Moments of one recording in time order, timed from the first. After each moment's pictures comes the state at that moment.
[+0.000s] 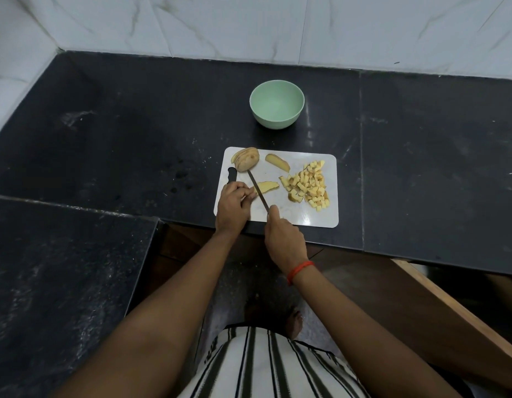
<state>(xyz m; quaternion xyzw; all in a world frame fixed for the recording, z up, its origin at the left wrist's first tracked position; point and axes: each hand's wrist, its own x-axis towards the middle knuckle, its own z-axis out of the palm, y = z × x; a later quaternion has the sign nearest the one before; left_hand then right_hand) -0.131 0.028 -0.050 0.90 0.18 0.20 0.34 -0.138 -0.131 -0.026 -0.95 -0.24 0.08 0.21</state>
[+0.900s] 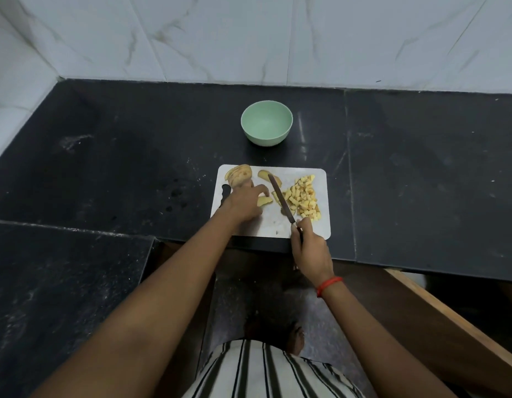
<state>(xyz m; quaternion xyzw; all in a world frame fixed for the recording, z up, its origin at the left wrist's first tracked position) -0.061 0.026 0.007 0.97 0.09 -0.18 0.17 -0.114 -0.199 -0.013 -0.91 -0.18 0.04 0.37</state>
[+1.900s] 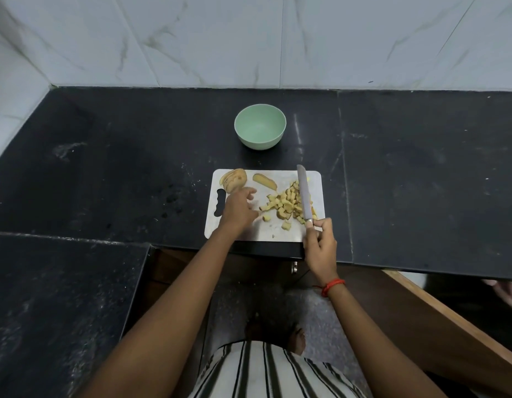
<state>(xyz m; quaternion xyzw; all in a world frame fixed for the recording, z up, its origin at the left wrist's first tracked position) -0.077 0.013 -0.001 0.88 0.22 -0.03 0.42 -0.099 -0.212 -0.027 -0.78 -0.03 0.03 0.62</state>
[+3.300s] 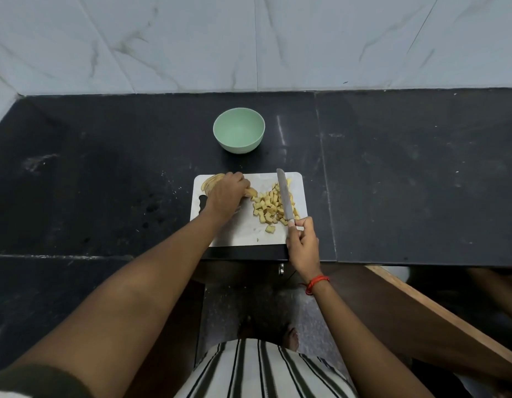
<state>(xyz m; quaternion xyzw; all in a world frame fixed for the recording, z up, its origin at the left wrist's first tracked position) -0.023 0.031 -0.011 0.99 -0.04 0.07 0.09 -0.093 -0.210 -0.028 -0.78 -0.01 0.06 0.62</state>
